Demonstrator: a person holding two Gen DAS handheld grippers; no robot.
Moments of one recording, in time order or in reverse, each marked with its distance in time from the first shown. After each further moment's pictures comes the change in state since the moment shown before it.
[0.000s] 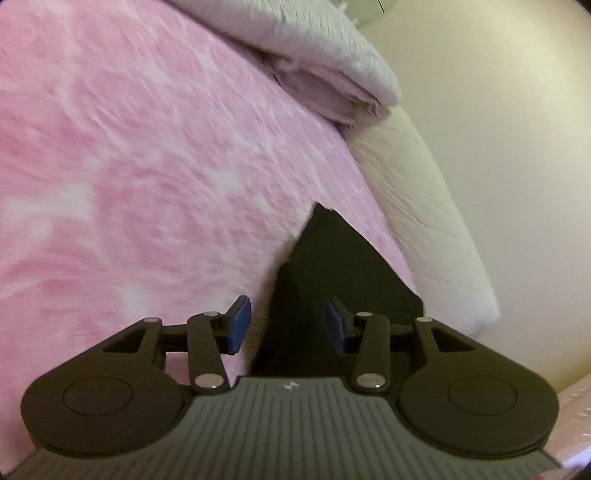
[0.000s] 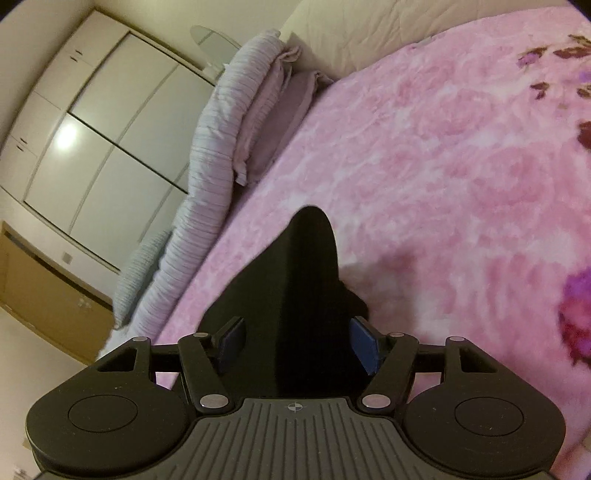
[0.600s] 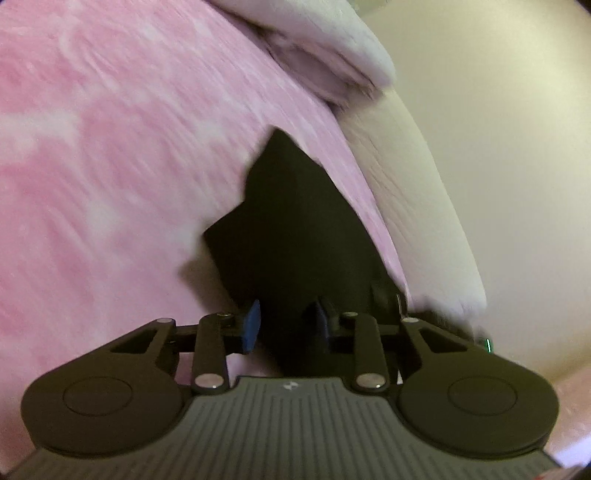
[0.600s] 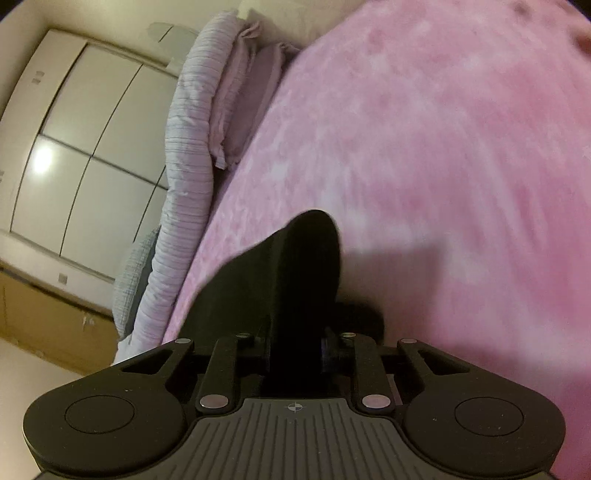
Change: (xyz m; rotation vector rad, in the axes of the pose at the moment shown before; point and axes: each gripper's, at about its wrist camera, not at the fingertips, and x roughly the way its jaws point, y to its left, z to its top) left arm -0.006 -0.026 -0.054 -0.033 0.074 -0.054; right arm 0.038 -0.014 0.011 0.160 0.067 0.027
